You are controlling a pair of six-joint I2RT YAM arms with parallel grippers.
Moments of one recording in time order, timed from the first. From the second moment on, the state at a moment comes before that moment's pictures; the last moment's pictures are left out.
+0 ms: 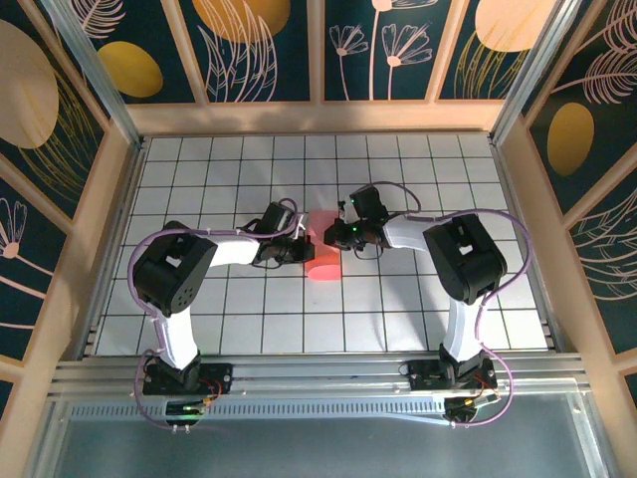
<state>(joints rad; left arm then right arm) -0.57 1.89 0.93 0.02 0.42 -0.58 0.53 1.91 1.04 -0.03 -0.55 0.65</state>
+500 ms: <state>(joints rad) -0.57 1.89 0.94 0.01 0.42 -0.58 0.53 2.02 1.12 -0.01 -0.54 0.66</state>
